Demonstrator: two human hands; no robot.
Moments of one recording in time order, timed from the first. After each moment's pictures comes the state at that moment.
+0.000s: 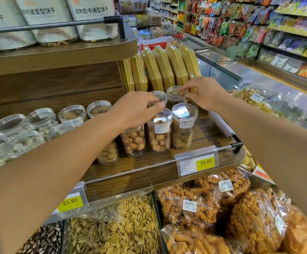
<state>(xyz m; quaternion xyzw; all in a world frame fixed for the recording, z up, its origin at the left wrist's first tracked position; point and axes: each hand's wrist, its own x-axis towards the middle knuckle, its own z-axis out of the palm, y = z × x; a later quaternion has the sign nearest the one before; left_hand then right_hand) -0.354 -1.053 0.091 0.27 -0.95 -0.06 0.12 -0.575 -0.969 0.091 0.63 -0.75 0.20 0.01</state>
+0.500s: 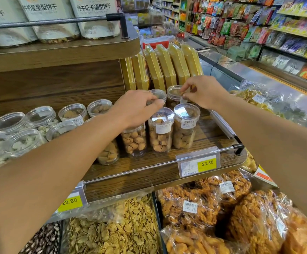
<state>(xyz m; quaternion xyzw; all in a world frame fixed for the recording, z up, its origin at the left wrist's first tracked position) -0.352 -1.055 0.087 0.29 -0.94 -0.09 0.15 -0.570 -0.977 0.093 0.60 -0.76 0.23 -0.03</state>
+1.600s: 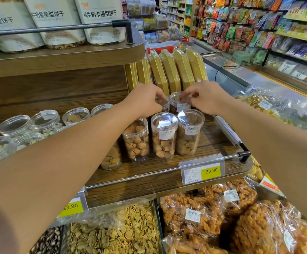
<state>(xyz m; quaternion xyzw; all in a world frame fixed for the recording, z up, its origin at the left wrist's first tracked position) -0.383 -1.073 0.102 0.34 -0.92 -0.10 0.16 -0.558 -0.973 0.106 0.62 -0.76 0.18 -0.03</state>
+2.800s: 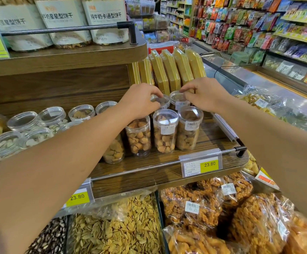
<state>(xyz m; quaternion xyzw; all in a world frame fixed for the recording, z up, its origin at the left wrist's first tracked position) -0.358 -1.059 0.104 0.33 -0.92 -0.11 0.18 -0.546 -0.965 0.112 0.62 -0.75 0.22 -0.02</state>
